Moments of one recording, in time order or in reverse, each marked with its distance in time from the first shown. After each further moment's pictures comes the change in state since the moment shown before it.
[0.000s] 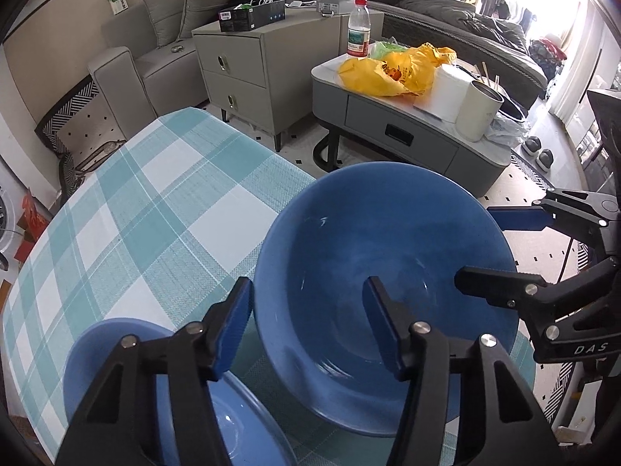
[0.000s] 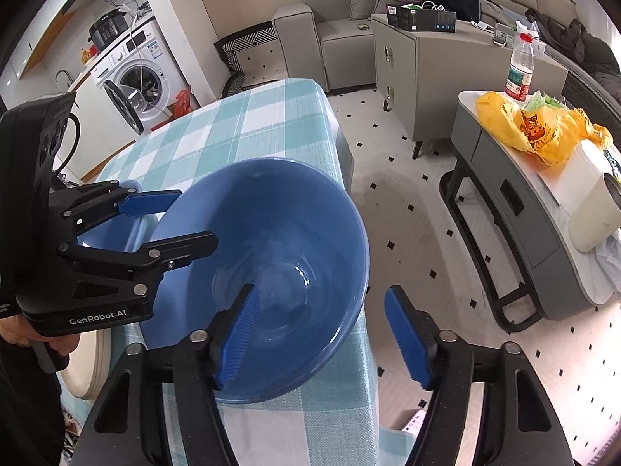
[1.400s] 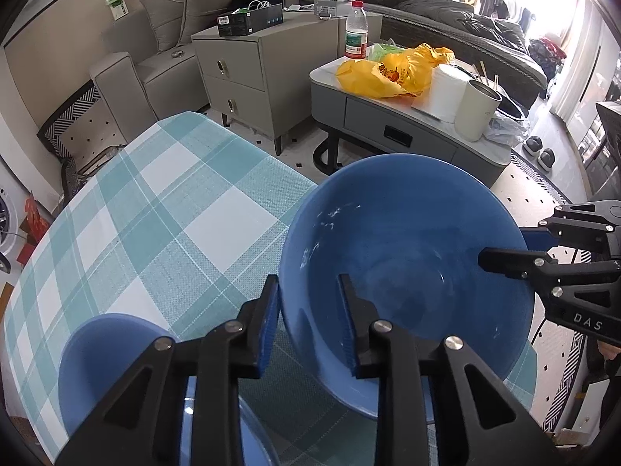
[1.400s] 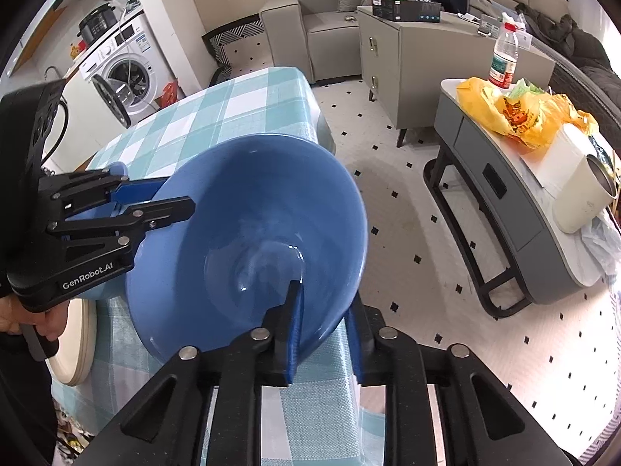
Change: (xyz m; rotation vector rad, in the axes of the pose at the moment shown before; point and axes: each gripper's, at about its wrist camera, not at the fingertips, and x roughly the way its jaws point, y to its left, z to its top) left arm 0.001 -0.007 -0.002 0.006 -0.019 0.013; right arm -0.008 -0.015 -0.021 0.017 0.018 -0.051
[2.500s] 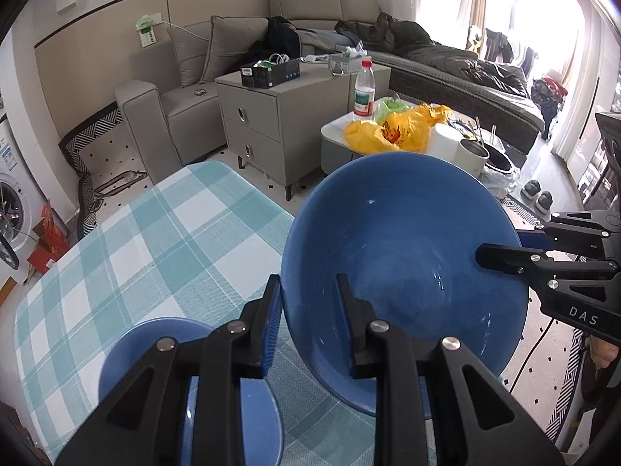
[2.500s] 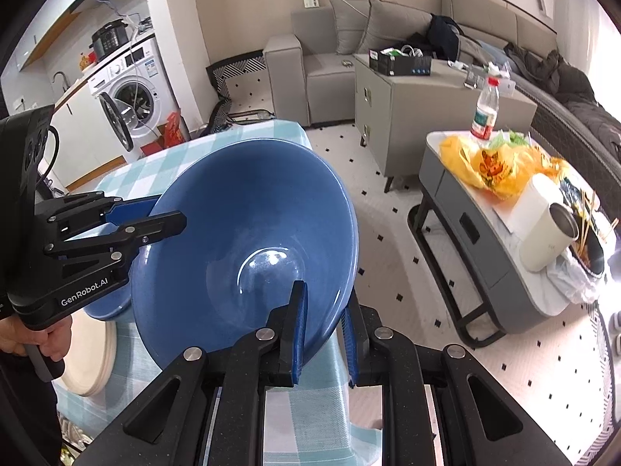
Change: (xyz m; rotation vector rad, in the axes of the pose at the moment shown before) left arm -0.076 0.002 0.003 -0.062 -0.179 0.028; right arm -0.078 0.021 0.013 -0.048 -0.150 -0.049
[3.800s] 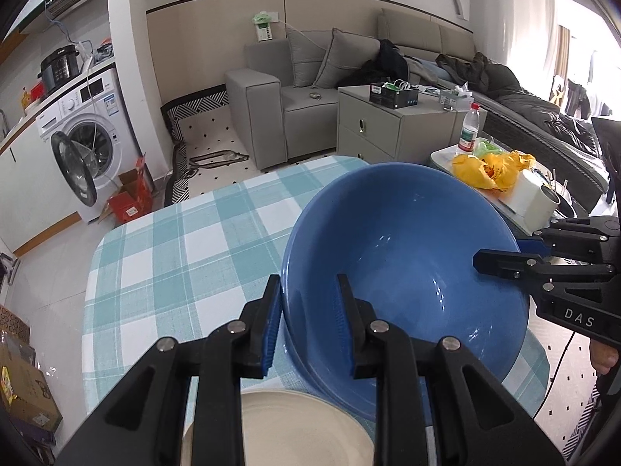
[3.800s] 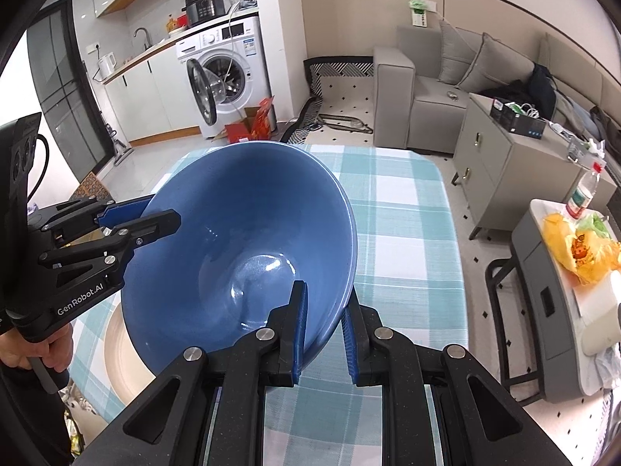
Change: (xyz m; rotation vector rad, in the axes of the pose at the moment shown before) left arm -0.096 0.121 -0.082 -0.232 -0.067 0.266; right arm 0.016 0.181 0.042 -0.244 -0.016 0.201
